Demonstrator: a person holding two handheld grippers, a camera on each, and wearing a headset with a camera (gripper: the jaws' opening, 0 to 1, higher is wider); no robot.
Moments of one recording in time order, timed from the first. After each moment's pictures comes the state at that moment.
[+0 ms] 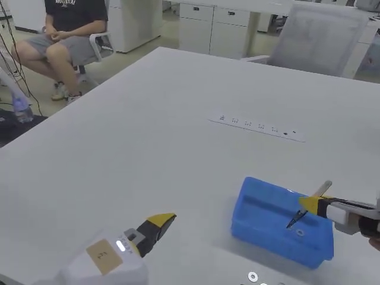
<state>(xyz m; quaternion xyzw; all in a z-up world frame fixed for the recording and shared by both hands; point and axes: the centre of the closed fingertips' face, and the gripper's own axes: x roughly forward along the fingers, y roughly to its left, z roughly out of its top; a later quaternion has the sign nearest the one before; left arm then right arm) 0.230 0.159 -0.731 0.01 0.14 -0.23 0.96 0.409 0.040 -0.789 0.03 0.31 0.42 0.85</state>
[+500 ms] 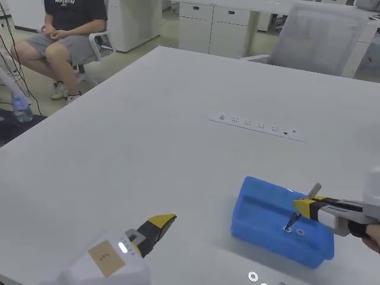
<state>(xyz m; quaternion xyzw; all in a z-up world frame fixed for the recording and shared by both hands) 0.230 0.159 -0.734 0.02 0.14 -0.24 0.96 0.408 0.042 -0.792 -0.04 0.28 0.44 0.85</state>
